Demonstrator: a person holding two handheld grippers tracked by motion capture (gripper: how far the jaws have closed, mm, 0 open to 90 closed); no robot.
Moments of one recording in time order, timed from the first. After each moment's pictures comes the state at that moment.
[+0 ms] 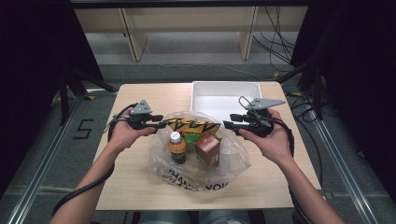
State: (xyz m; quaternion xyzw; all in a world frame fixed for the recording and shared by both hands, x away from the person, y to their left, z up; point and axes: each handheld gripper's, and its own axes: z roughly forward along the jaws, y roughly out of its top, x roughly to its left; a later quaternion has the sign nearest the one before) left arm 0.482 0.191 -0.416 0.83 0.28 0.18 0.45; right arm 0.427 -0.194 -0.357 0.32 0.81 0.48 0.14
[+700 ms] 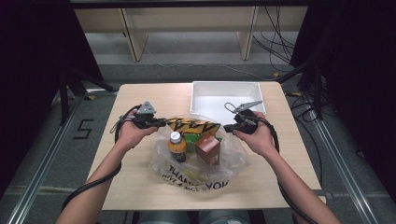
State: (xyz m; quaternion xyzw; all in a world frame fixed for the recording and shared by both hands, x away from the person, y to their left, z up) left arm 0.499 0.188 -0.446 0.84 0.30 0.17 0.42; right arm 0.474 -0.182 -0.418 0.37 0.84 0.37 0.11
